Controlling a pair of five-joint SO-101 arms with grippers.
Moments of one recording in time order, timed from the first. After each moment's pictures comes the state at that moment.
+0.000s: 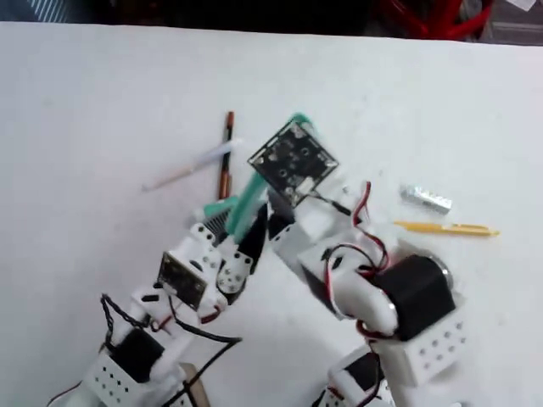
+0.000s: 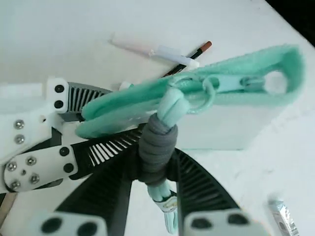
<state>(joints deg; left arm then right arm) 32.1 -104.0 97.1 17.9 -3.9 -33.6 -45.3 6.5 91.7 17.2</state>
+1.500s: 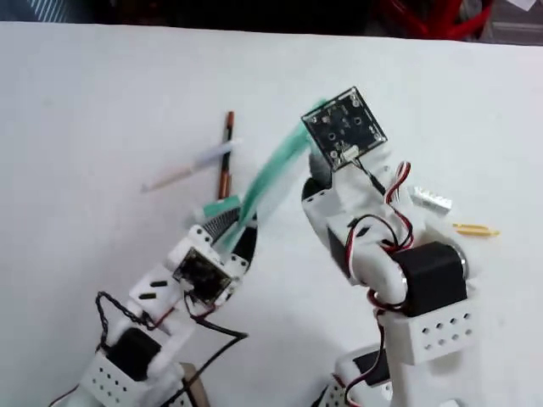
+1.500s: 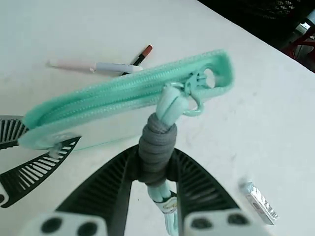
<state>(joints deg) 28.7 -103.9 93.5 33.7 -13.2 -21.7 -45.2 11.6 84.4 17.2</state>
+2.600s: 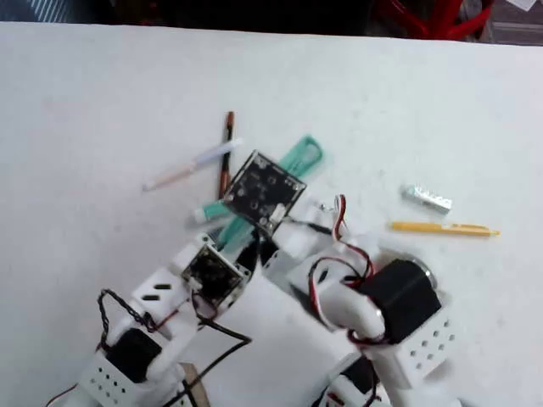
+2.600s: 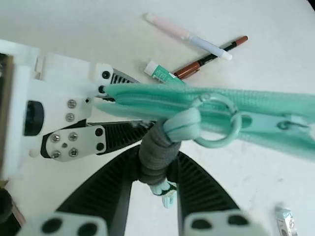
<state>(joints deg) 30.8 -103.3 93.6 38.0 -13.0 -39.8 -45.4 11.5 95.0 22.2</state>
